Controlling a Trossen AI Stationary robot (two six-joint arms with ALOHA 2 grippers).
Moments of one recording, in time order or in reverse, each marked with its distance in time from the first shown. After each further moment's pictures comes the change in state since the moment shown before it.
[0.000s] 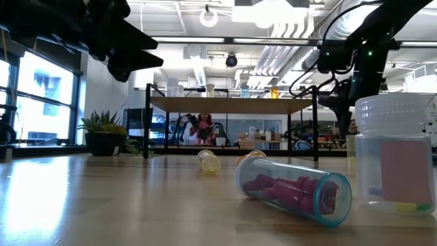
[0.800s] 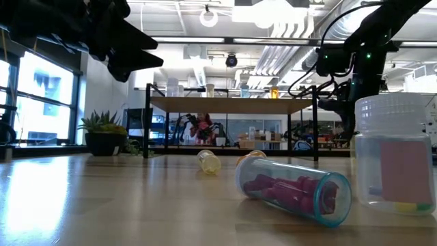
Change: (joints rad) left arm 0.000 0.000 0.000 0.000 -0.003 -0.001; right arm 0.000 0.027 0.000 0.000 0.016 -0.018
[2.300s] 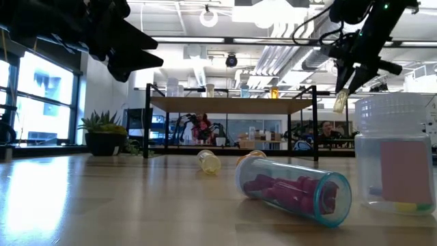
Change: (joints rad) left arm 0.000 0.000 0.000 0.001 0.000 0.000; right arm 0.076 -0.281 0.206 -0.165 0.058 -0.112
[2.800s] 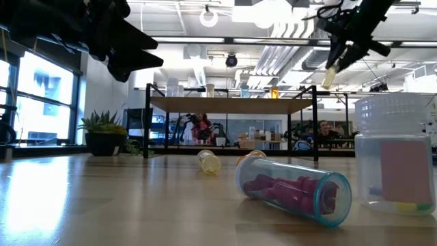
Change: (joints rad) left arm 0.000 0.000 0.000 0.000 0.000 0.000; right arm 0.007 0.001 0.167 -0.013 0.007 -0.087
